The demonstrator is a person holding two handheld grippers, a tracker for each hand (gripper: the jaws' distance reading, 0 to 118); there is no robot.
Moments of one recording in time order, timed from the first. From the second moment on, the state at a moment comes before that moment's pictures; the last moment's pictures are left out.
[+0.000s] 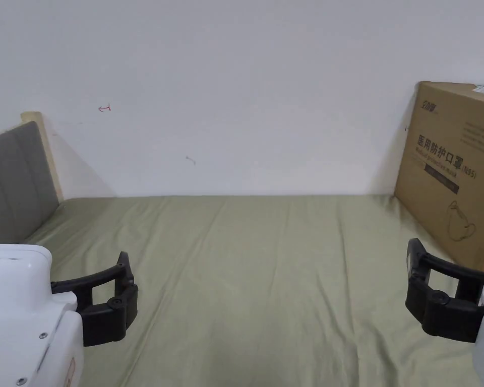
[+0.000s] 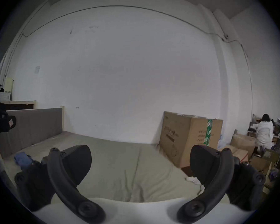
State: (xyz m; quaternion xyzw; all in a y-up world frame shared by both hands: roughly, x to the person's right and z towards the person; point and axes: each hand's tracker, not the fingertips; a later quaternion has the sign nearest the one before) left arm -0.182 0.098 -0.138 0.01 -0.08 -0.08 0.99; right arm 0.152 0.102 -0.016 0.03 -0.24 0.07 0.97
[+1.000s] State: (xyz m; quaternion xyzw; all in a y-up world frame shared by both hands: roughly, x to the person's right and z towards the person) left arm -0.180 0.100 -0.142 0.02 -0.08 -0.08 0.99; right arm 0.151 0.104 -0.024 0.04 -0.23 0.08 0.97
